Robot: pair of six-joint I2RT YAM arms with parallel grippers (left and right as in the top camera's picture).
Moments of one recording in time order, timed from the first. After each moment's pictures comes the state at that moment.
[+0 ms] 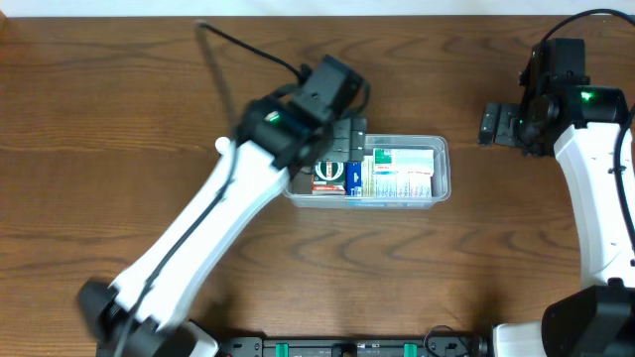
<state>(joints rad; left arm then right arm) -0.63 1.62 1.69 -1.14 -0.13 -0.52 -0.04 1.60 1.49 -1.11 0.13 0.18</state>
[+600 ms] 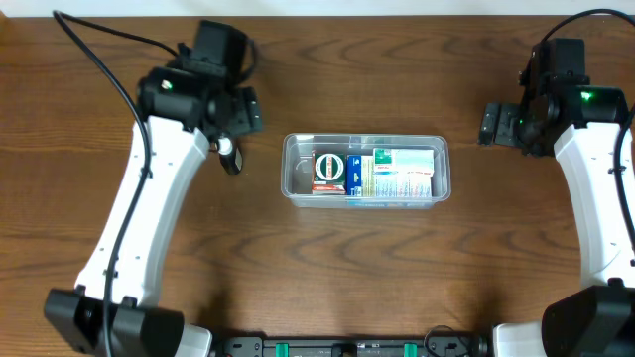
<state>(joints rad) -0.23 1.65 1.70 -1.27 -0.28 -0.42 -0.04 1.60 1.49 -1.11 0.13 0.18</state>
